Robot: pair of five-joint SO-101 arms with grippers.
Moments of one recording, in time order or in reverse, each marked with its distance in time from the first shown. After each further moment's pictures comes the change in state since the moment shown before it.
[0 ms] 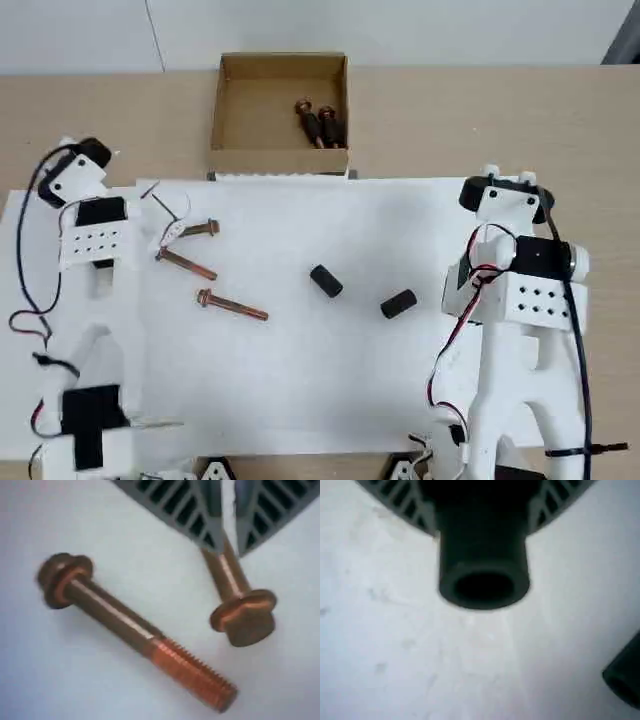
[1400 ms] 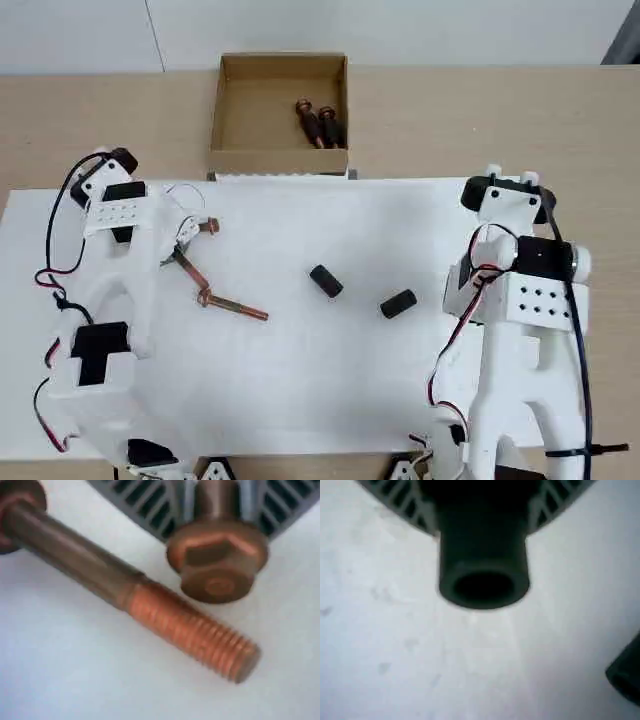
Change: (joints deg) left arm 1.1 20.0 -10.1 -0.5 0.0; right arm 0.4 0.0 0.0 0.0 0.0
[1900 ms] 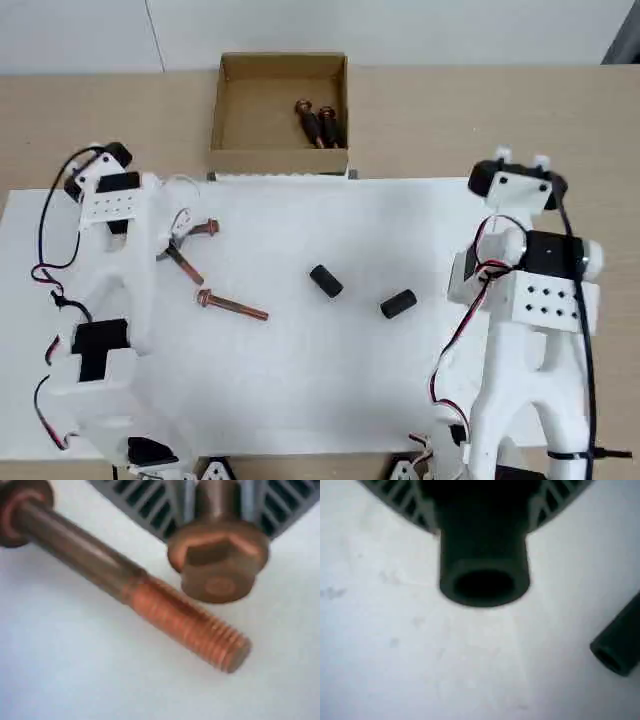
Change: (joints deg) left arm 0.2 -1.1 -6.4 6.2 0.0; right arm 0.0 0.0 -8.8 3.1 -0.4
